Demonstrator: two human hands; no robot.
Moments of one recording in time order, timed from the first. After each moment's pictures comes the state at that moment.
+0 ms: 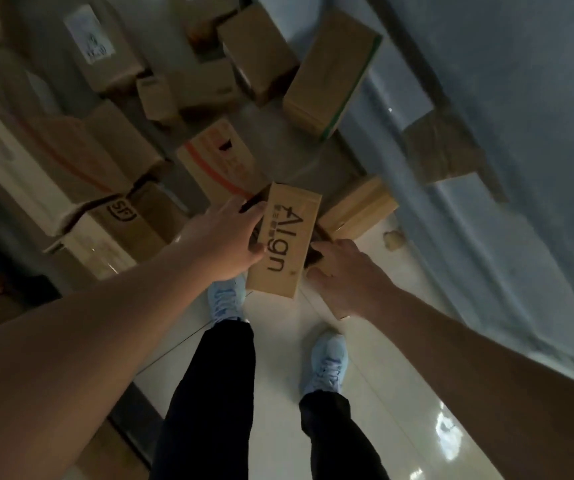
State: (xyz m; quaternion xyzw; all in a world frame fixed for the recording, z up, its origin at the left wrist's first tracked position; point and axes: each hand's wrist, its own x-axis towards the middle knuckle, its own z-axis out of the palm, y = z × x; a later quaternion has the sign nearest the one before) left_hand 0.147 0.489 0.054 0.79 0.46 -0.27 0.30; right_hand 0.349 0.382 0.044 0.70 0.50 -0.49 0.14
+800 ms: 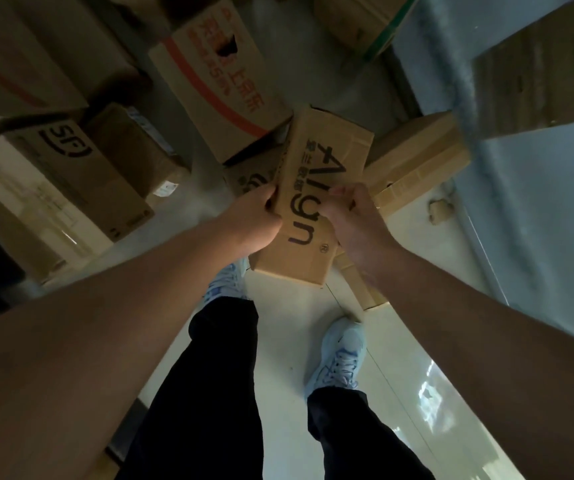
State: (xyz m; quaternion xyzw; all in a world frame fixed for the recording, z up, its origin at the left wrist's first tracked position) left_hand 0.140 0.444 -0.135 0.49 0.59 -0.12 0.63; right_hand 0.314 0.387 -0.114 0.75 0.13 -0.62 -0.20
